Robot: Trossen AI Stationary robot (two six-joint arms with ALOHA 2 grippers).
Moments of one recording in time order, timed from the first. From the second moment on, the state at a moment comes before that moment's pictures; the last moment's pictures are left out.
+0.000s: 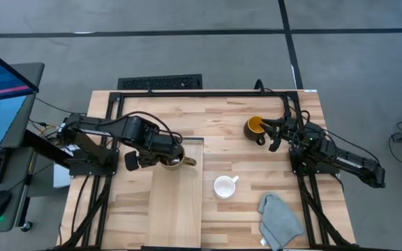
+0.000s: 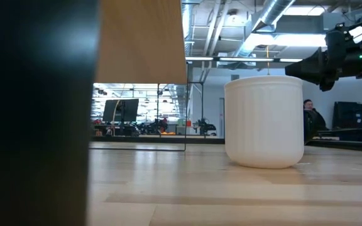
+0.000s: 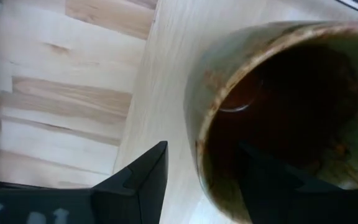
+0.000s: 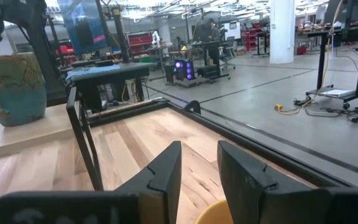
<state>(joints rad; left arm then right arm) -0.20 1.62 1.80 -1.57 0.02 -2.08 -0.42 0.01 0.00 0.01 0.02 0.08</state>
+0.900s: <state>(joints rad) -0.25 1.62 1.79 -1.49 0.06 -2.16 -0.42 0.01 0.00 0.01 0.02 0.08</state>
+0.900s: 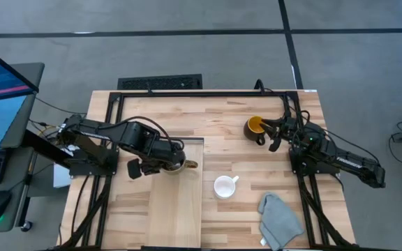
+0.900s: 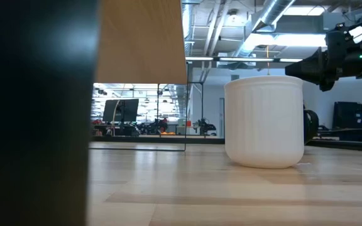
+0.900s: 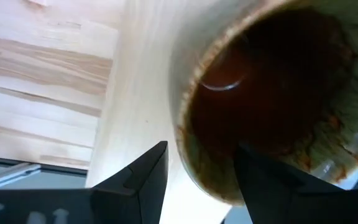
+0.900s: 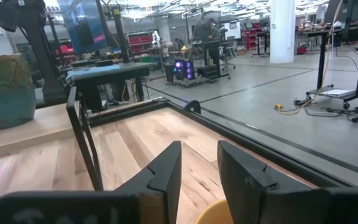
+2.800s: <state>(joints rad) -0.25 1.44 1.92 -1.57 -0.94 -1.04 -0.42 0.01 0.00 0.01 0.00 0.08</state>
